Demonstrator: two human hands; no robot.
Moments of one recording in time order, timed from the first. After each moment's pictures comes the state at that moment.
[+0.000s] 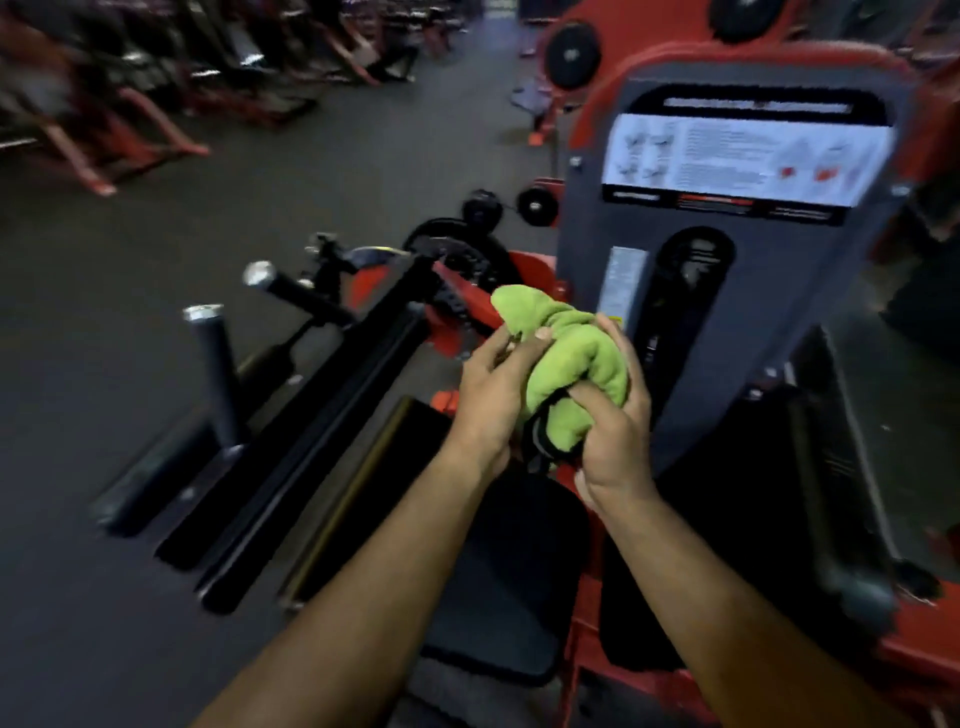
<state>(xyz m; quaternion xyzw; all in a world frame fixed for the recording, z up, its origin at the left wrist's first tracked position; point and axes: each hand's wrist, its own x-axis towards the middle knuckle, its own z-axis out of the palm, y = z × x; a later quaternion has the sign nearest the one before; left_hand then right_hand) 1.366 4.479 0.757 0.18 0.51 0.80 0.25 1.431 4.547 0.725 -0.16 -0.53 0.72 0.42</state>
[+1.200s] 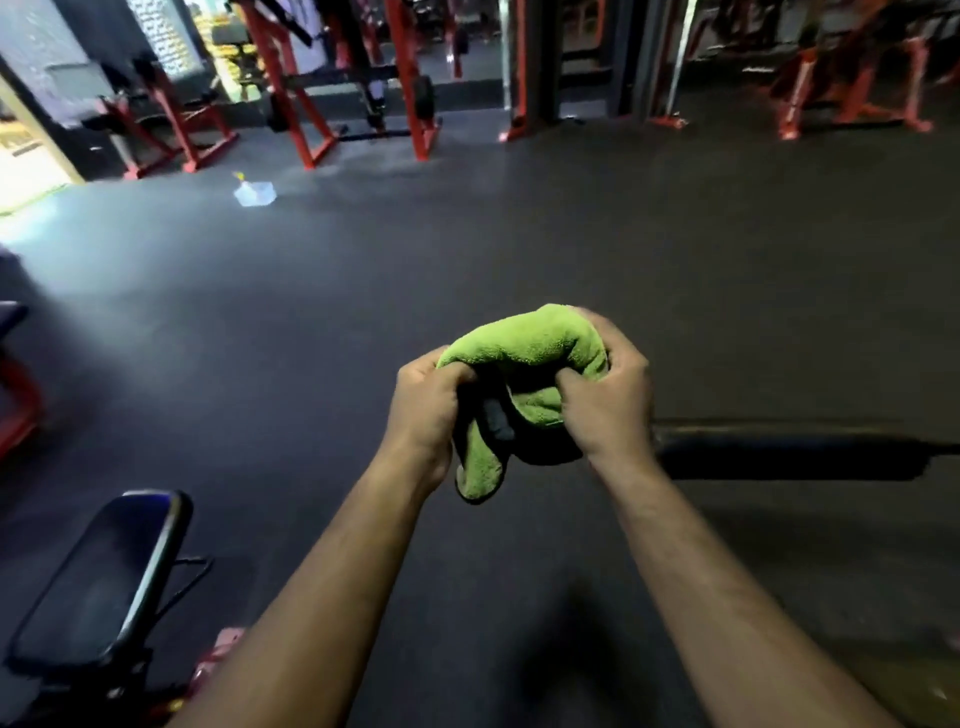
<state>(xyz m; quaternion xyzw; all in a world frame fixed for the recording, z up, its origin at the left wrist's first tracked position) 1.278 3.821 0.773 -0.29 0.63 0.67 -0.28 1.177 3.930 0.752 0.20 -0.70 0.68 -0.02</state>
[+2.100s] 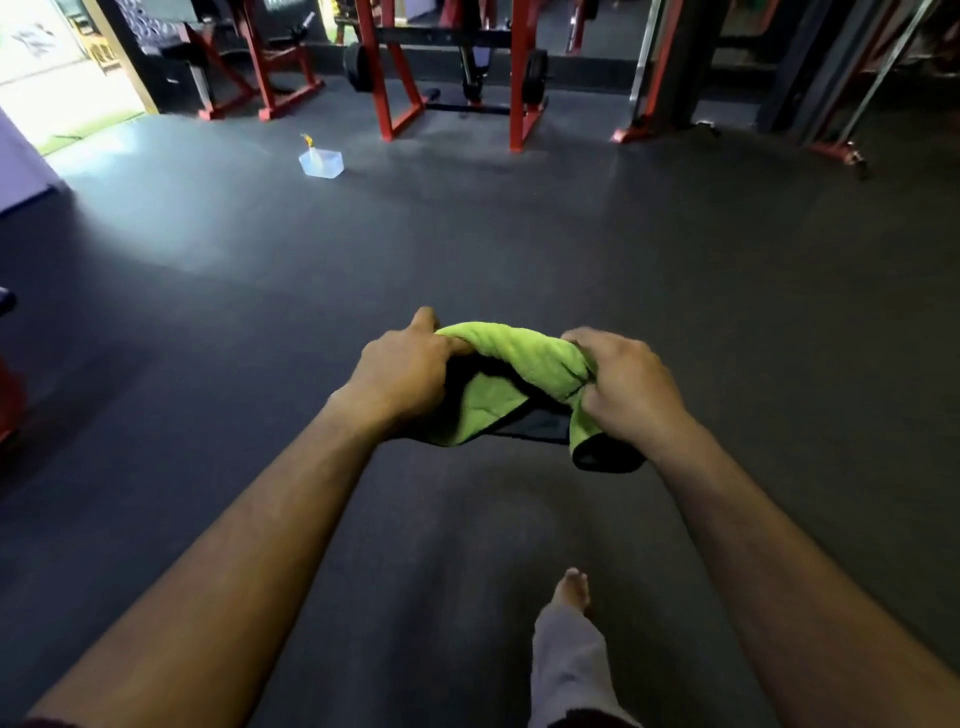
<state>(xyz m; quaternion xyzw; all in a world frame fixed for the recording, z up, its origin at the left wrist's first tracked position) 0.860 3.196 0.771 -0.33 0.94 0.04 0.00 0.680 3.354 0.744 0.48 -0.84 0.24 -0.05</state>
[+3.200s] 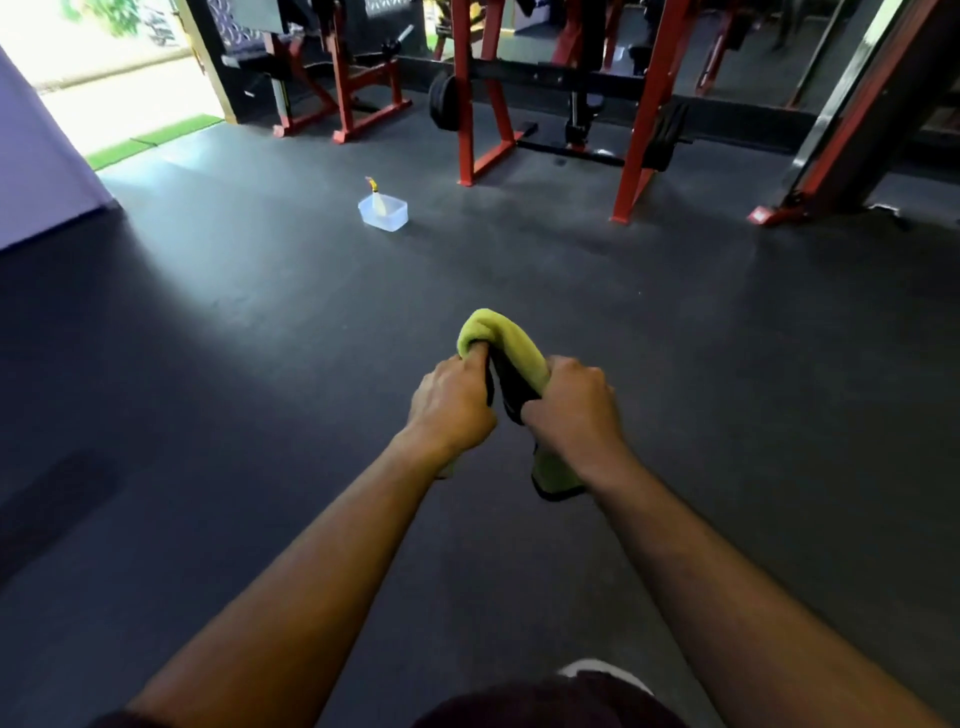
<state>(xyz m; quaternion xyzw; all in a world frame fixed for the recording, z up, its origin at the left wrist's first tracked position) 0.373 2.393 0.733 -0.47 0.86 0.18 -0.10 0.252 2.473 0.744 0.45 -0.86 0.23 -0.11</state>
